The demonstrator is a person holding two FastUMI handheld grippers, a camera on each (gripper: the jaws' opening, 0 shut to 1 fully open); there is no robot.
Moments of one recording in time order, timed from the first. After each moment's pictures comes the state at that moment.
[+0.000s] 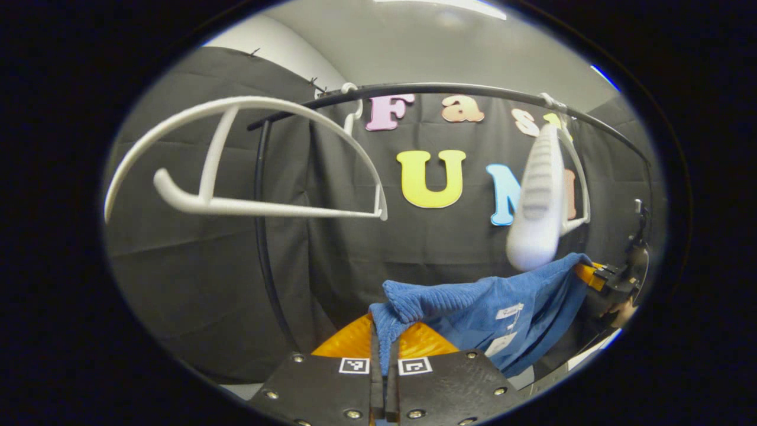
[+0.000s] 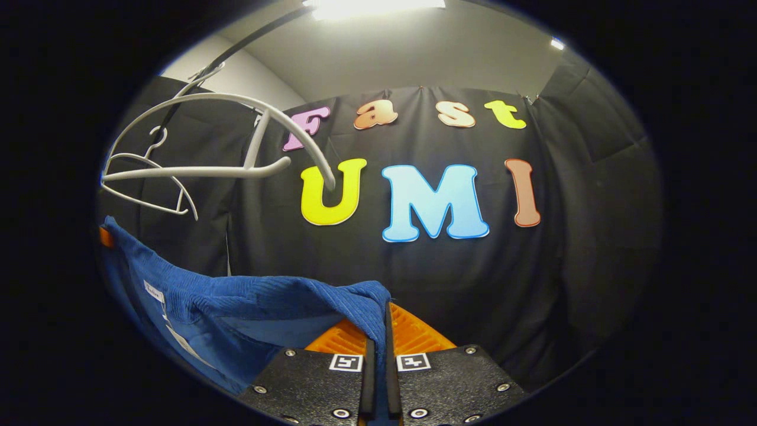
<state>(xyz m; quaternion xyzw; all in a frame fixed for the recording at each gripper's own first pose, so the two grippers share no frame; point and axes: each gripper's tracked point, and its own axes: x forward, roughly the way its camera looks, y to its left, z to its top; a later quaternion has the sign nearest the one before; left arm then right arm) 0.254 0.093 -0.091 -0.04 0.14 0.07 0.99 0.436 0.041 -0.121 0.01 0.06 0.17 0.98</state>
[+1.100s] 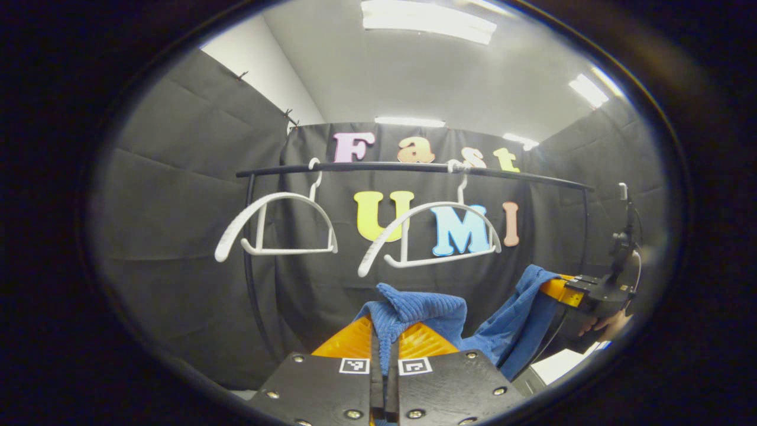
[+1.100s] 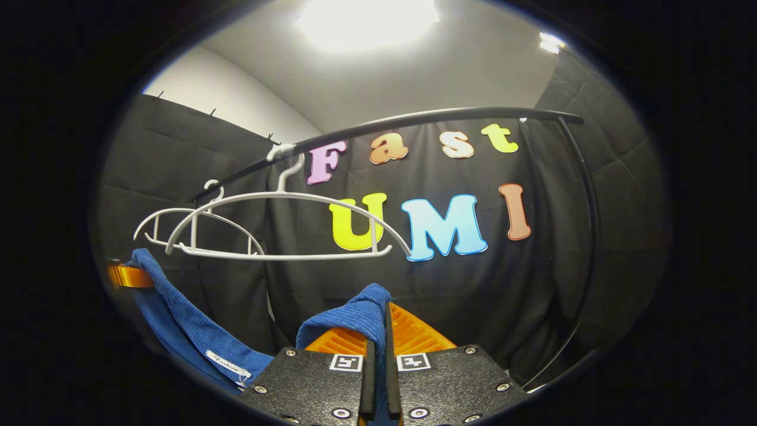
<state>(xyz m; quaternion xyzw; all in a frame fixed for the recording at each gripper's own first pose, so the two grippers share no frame) 0.130 0.011 0.015 -0.05 0.04 -0.03 1.00 0.241 0.065 -0.005 0.05 0.02 0.17 0.98</state>
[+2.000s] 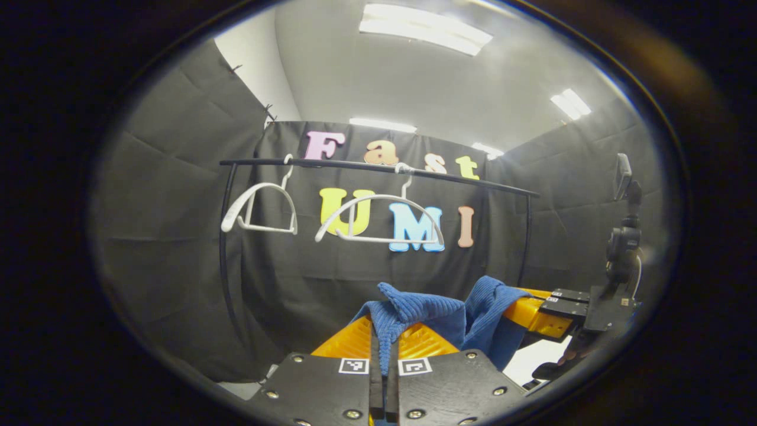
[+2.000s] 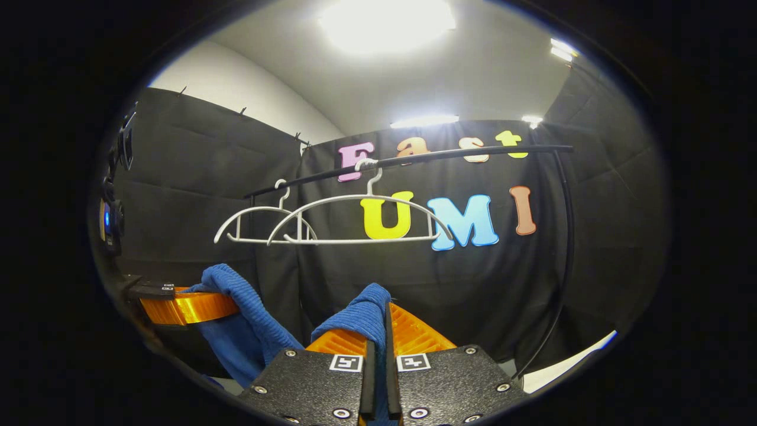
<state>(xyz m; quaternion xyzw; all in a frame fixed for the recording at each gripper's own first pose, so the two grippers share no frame) 0.042 -0.036 -0.016 -0.08 0.05 -0.12 0.99 0.076 0.119 -0.015 0.04 0.05 0.20 0.98</state>
